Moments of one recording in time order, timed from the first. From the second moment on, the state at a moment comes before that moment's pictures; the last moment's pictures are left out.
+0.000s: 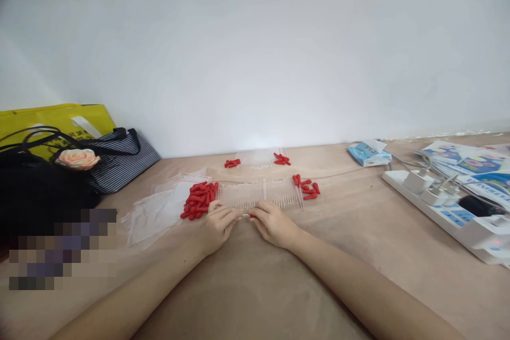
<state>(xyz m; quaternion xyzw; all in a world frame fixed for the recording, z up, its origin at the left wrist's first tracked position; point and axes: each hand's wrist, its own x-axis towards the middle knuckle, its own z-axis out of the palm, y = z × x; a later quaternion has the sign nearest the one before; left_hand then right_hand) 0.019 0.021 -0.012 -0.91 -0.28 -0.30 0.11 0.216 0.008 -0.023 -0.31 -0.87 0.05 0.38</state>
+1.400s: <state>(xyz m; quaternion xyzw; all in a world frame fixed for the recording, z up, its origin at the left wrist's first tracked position) 0.027 0.015 -0.005 -0.89 -0.24 -0.36 0.11 0.227 0.011 -0.014 -0.33 -0.88 0.05 0.33</state>
